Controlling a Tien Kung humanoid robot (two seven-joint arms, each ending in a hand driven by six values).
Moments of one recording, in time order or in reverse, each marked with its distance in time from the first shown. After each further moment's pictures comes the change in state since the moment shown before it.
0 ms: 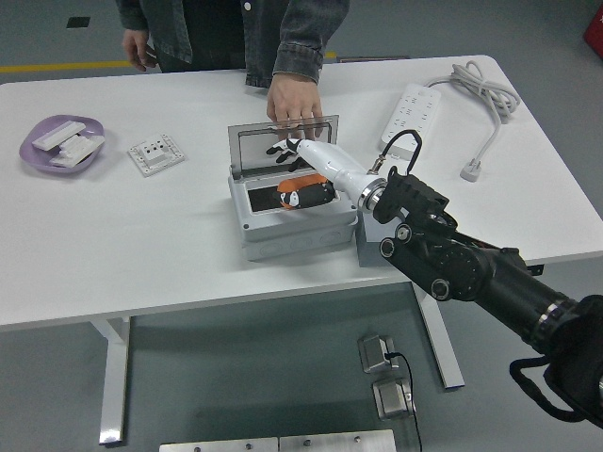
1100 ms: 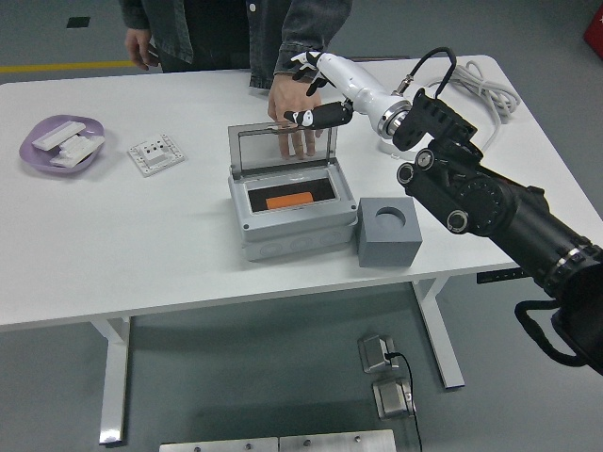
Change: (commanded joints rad) left arm -0.014 0.017 -0.008 0.000 0.013 0.000 -0.001; right arm 0.203 -0.022 0.076 -0.130 0.054 0.039 -0.004
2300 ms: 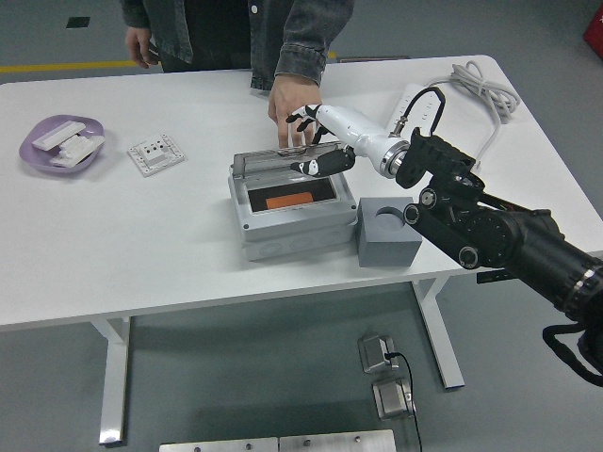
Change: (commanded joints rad) left arm 0.013 -0.012 -0.001 0.000 -0.006 -0.002 -0.008; right arm -0.103 -0.108 -0.178 0.202 -0.005 -0.009 -0.049
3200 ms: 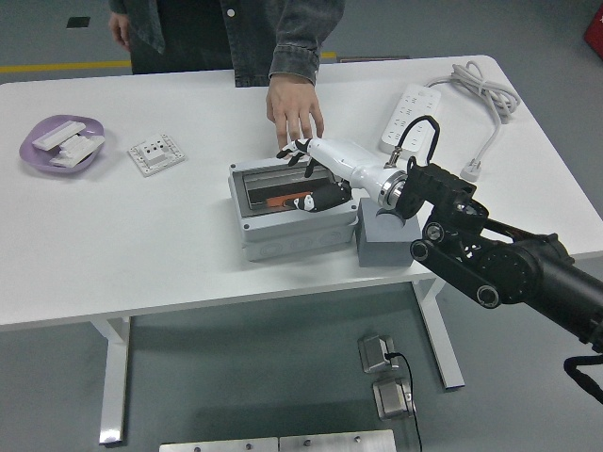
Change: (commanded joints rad) left arm 0.011 -0.009 0.003 0.000 -0.007 0.001 -0.007; right arm -0.110 -0.071 0.041 0.239 -0.067 0.044 -0.086
